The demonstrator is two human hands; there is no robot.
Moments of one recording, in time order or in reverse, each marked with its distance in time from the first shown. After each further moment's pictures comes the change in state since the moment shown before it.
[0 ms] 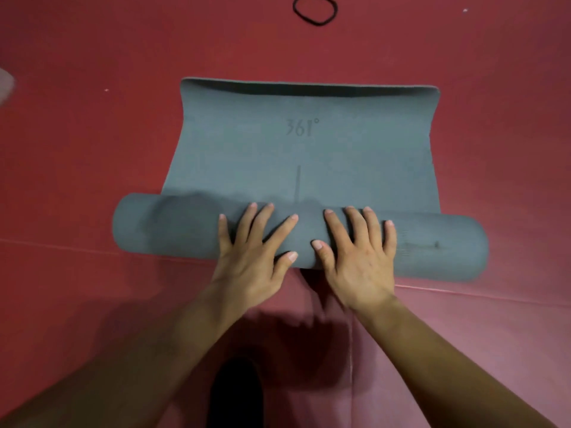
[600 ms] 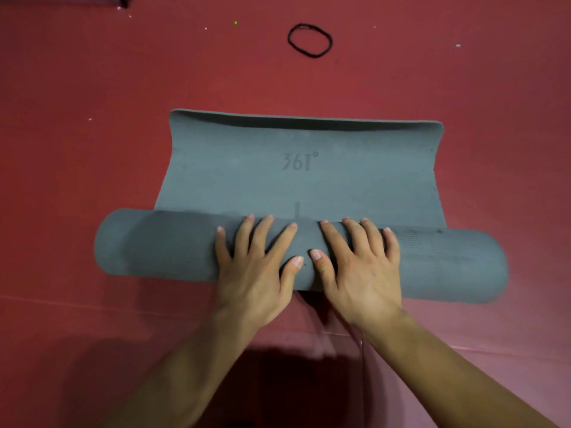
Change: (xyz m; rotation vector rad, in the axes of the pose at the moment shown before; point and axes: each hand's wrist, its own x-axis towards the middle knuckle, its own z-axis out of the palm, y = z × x) left_hand 0.065 -0.001 0.000 0.001 0.146 -0.078; right_hand 0.070 -0.003 0.010 -0.046 0.075 -0.045
